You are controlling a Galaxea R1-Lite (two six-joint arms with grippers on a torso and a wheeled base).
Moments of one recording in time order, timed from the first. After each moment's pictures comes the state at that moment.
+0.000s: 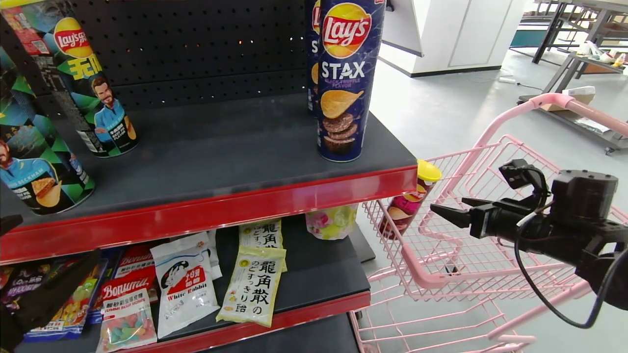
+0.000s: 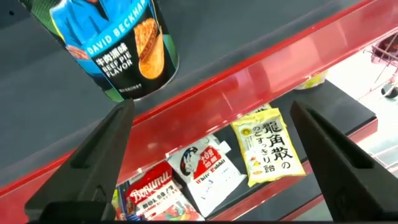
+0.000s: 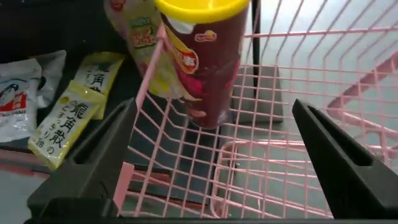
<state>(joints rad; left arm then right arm) -0.19 0.78 -0.39 -0.28 0.02 0.24 0.05 1.82 -0.53 -0.99 0.41 0.02</state>
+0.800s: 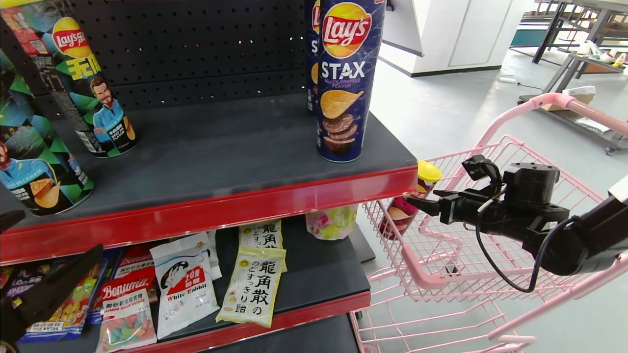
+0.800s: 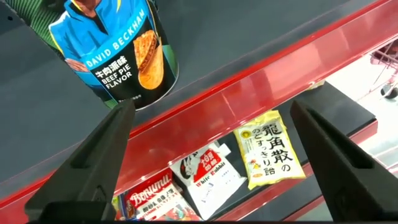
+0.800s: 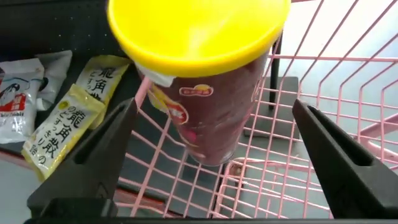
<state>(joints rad) -0.19 0.80 -0.41 -0.28 0.02 0.24 0.07 2.04 -0.75 -0.99 0.47 0.02</state>
